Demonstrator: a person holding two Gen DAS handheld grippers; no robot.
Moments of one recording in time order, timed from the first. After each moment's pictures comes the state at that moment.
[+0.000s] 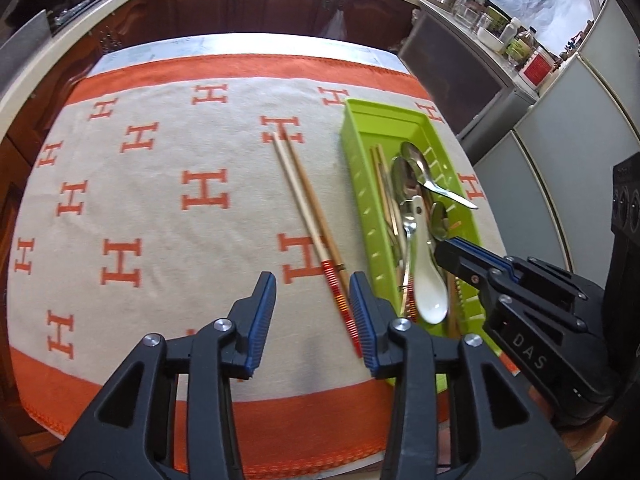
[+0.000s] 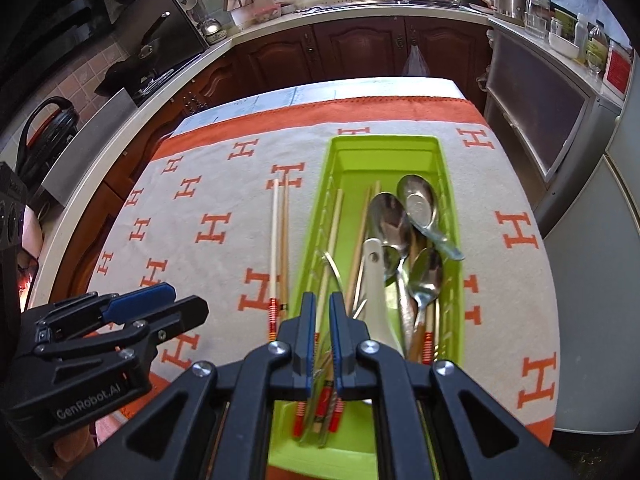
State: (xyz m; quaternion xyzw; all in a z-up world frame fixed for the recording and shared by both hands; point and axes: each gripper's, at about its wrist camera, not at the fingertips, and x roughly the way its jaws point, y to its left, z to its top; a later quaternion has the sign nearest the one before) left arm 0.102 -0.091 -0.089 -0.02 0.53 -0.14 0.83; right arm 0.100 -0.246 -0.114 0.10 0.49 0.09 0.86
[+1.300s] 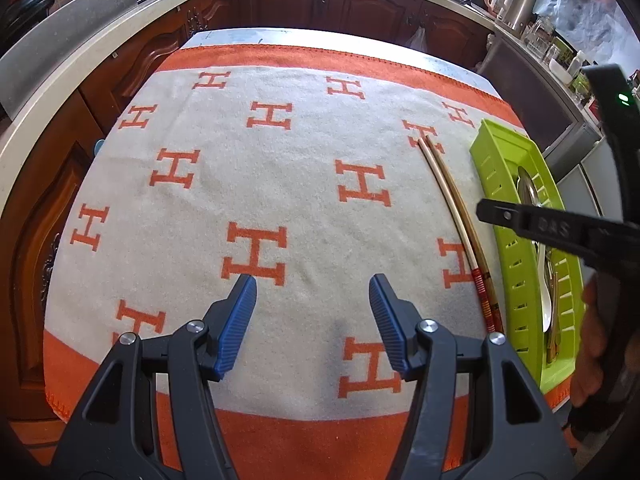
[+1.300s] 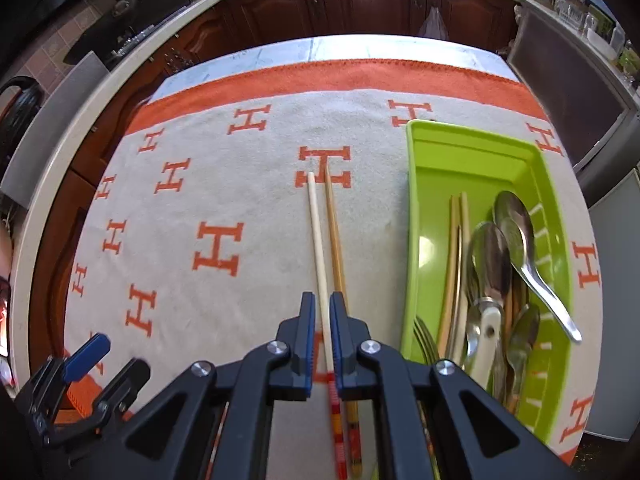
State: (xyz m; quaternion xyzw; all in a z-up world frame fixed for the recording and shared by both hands) left arm 0.114 0.014 -0.125 -0.03 0.52 -0.03 0.85; right arm 0.207 -0.176 -0.158 0.07 0.58 0.05 0.81
